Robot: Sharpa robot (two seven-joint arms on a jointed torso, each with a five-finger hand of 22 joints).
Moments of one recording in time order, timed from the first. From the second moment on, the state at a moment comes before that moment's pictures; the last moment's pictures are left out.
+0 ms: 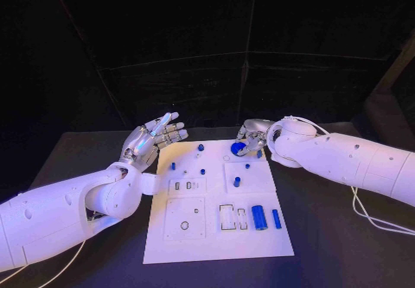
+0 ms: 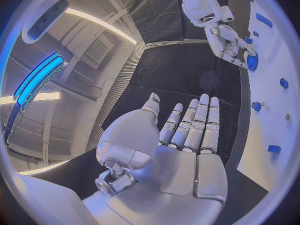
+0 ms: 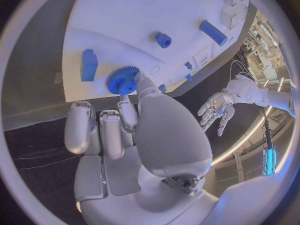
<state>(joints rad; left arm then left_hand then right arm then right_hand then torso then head) 1.16 -0.83 -0.06 1.56 0.08 -0.27 0.68 1.12 0.26 -0.11 0.05 0.04 0.60 0.17 0.09 0.05 0.72 0.26 0.10 0.06 0.77 0.22 0.15 0.07 0.13 0.60 0.29 0.19 0.09 1.28 -0.62 -0.01 1.18 -1.44 -0.09 -0.22 1.46 -0.05 0.01 0.15 0.22 0.90 0.15 0.12 0.07 1.38 0.06 1.24 1.25 1.47 -0.03 1.47 1.31 0.09 1.37 0.09 1.44 1.23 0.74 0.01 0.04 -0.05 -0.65</state>
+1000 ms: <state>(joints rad) 1.16 -0.83 -0.06 1.55 0.08 -0.26 0.68 1.12 0.26 -0.11 0.04 0.04 0.60 0.17 0.09 0.05 0.71 0.26 0.09 0.06 0.77 0.22 0.14 0.07 0.13 0.59 0.29 0.19 0.08 1.26 -0.63 -0.02 1.21 -1.48 -0.16 -0.18 1.49 -0.02 0.21 0.07 0.22 0.97 0.14 0.12 0.06 1.41 0.06 1.29 1.31 1.47 -0.02 1.48 1.31 0.09 1.38 0.09 1.46 1.26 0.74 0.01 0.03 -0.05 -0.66</state>
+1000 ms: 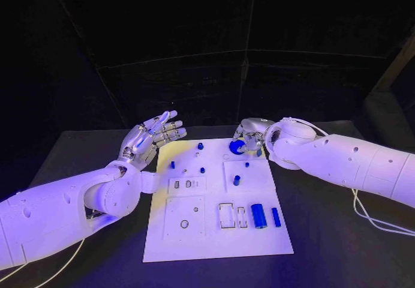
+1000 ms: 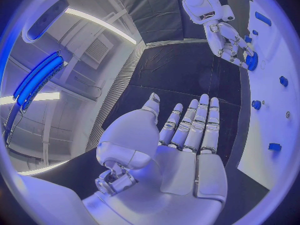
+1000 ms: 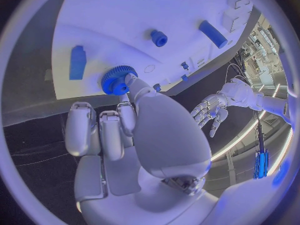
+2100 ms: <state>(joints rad) 1.16 -0.83 -0.06 1.56 0.08 -0.26 0.68 1.12 0.26 -0.11 0.04 0.04 0.60 0.17 0.09 0.06 0.71 0.26 0.09 0.06 0.77 0.22 0.14 0.07 0.13 0.58 0.29 0.19 0.08 1.23 -0.45 -0.02 1.27 -1.60 -0.30 -0.22 1.42 -0.06 0.30 0.05 0.25 1.00 0.13 0.10 0.06 1.41 0.05 1.29 1.31 1.47 -0.03 1.48 1.31 0.07 1.38 0.09 1.46 1.27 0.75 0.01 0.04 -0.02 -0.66</state>
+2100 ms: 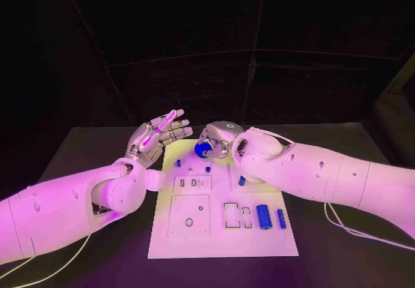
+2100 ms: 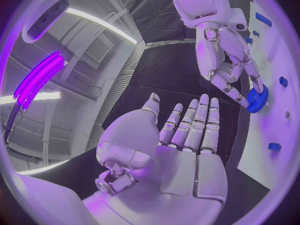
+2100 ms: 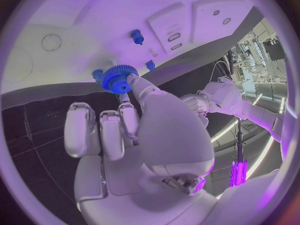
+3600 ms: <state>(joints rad) 1.16 -0.83 -0.06 1.55 0.08 -0.26 0.68 1.12 0.26 -0.11 0.04 0.04 0.60 0.17 0.08 0.06 0.71 0.26 0.09 0.06 0.77 0.22 0.14 0.07 0.13 0.58 0.29 0.18 0.08 1.21 -0.41 -0.02 1.19 -1.62 -0.24 -0.26 1.26 -0.10 0.18 0.16 0.09 0.88 0.17 0.06 0.07 1.39 0.07 1.25 1.29 1.47 0.00 1.48 1.31 0.07 1.38 0.11 1.46 1.27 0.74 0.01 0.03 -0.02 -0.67</state>
